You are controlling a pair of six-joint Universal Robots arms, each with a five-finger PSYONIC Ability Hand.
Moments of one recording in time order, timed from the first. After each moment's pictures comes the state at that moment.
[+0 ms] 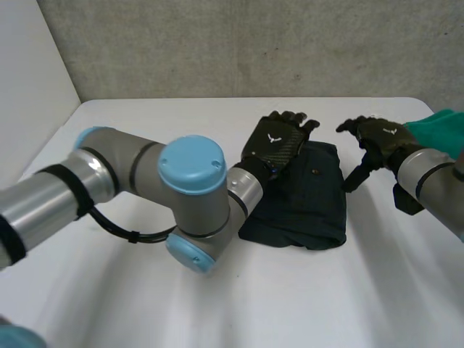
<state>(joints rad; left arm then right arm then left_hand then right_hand) 3.91 -2.47 -0.87 3.37 -1.46 3.26 1.78 -1.15 1.40 0.05 1.36 3.08 0.19 0.20 0.21 0.20 0.05 0.20 0.22 0.22 0.24 0.06</state>
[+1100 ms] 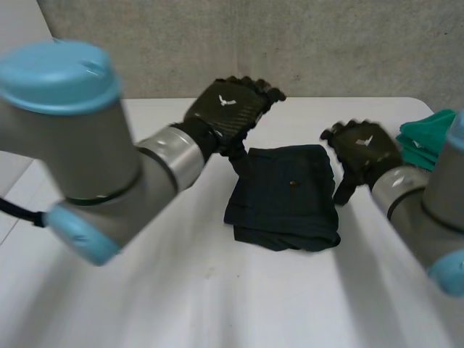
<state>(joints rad) 4.04 -2.01 -1.13 3.09 -1.37 3.35 1.94 -1.26 1.56 -0.09 1.50 2.79 0.19 0.20 0.21 0.20 0.05 0.20 0.22 0.22 0.24 0.06</state>
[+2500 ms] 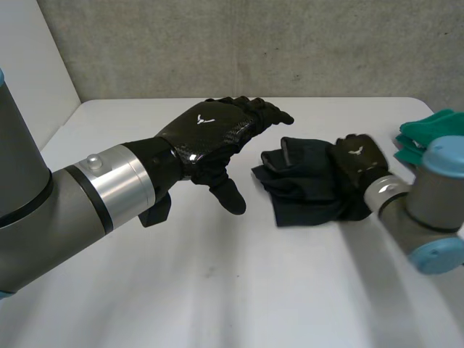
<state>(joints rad) 4.16 -1.73 -1.40 3.01 -1.06 3.19 1.82 -0.98 1.50 -0.36 1.34 2.67 0.19 0.20 0.21 0.20 0.05 0.90 1.15 0.80 1.19 0.93</state>
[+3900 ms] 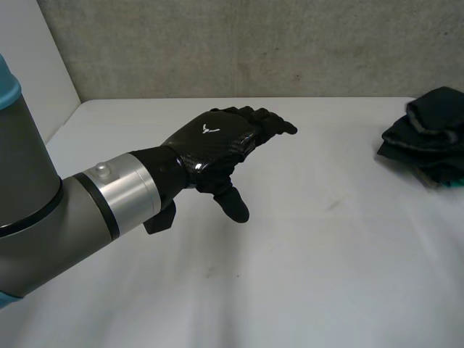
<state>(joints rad) 4.15 -1.75 -1.41 3.02 -1.06 3.19 1.09 -0.77 1.03 -0.29 0.75 2.42 0.19 0.20 0.21 0.20 0.05 0.27 0.32 0.29 0.35 0.18</state>
